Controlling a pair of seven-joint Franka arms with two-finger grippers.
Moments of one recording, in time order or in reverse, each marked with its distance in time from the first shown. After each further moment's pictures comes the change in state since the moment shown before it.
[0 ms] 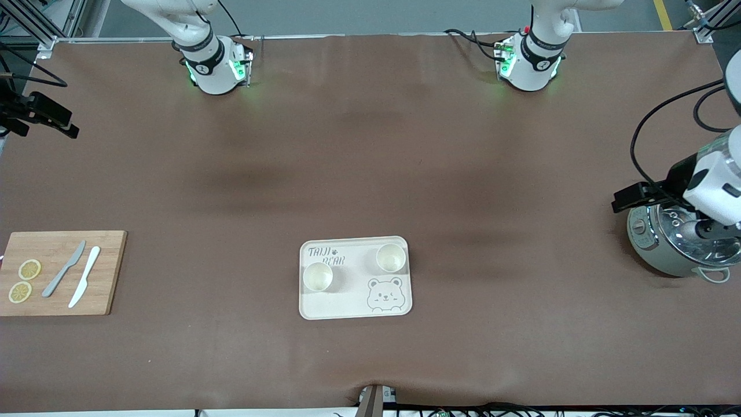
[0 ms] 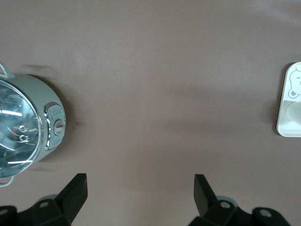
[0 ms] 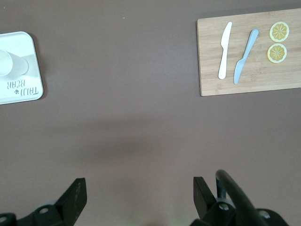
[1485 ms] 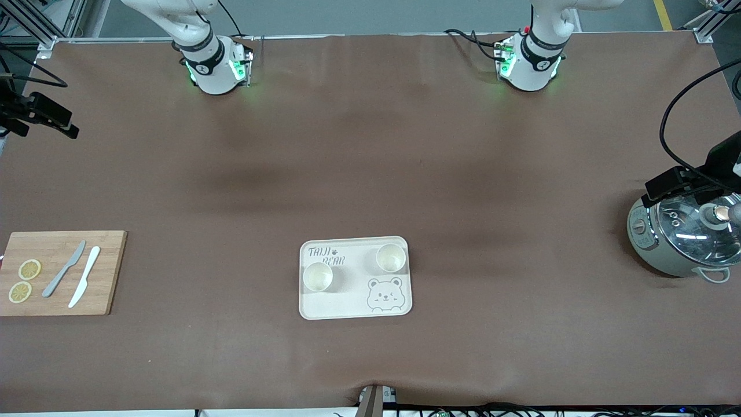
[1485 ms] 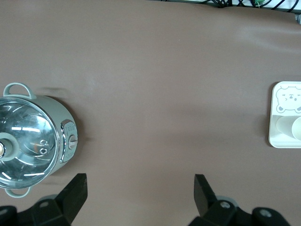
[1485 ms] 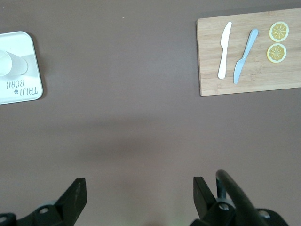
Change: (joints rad) left arm 0.003 -0.020 0.014 0.078 0.005 0.000 0.022; right arm 0.000 0.000 0.000 0.000 -0.001 0.000 0.000
